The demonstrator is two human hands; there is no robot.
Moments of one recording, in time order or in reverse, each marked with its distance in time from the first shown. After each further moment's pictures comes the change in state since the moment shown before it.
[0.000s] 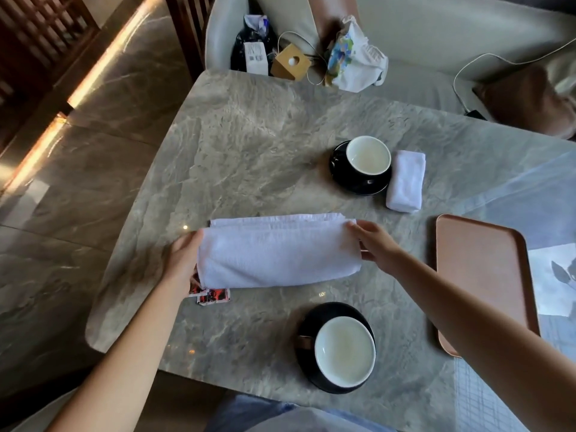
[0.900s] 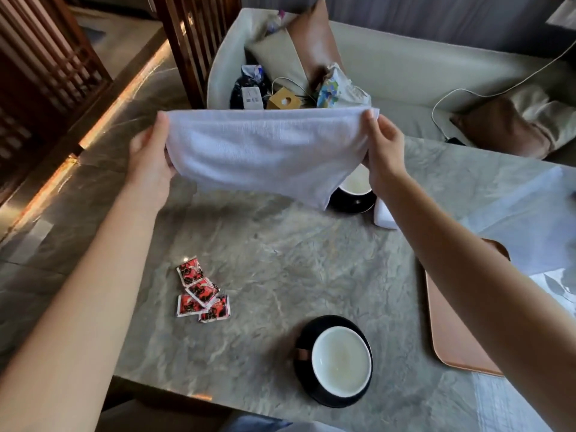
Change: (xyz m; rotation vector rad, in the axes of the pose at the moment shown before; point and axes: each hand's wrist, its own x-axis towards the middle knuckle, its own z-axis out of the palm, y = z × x) left_hand -0.046 0.188 -0.009 -0.487 -0.141 0.590; right_hand -0.034 -0.180 -0.012 0.416 0.270 -0.706
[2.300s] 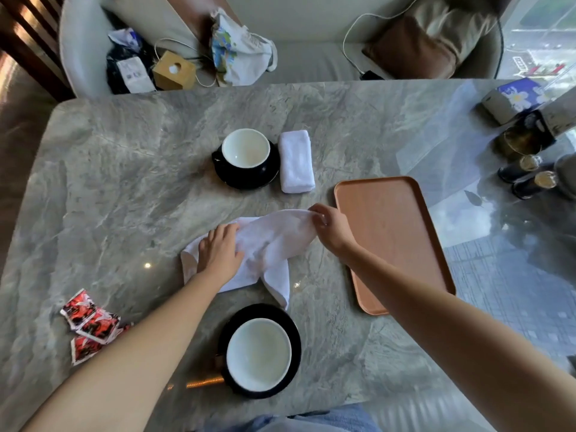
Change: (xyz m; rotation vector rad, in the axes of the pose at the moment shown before) left_hand -0.126 -0.252 0.126 1.602 -0.789 0.218; right_hand -0.083 0.154 -0.191 -0.827 -0.056 0.220
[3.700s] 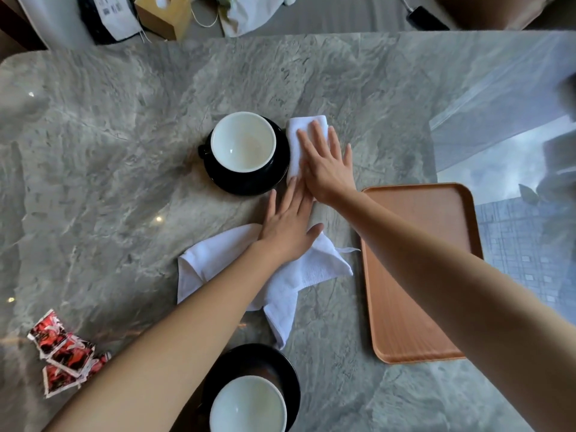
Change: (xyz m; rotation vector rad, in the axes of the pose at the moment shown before) left_hand 0.105 0.109 0.012 0.067 -0.193 0.259; right_hand 0.164 -0.001 0.022 -0.499 -0.165 -0.152
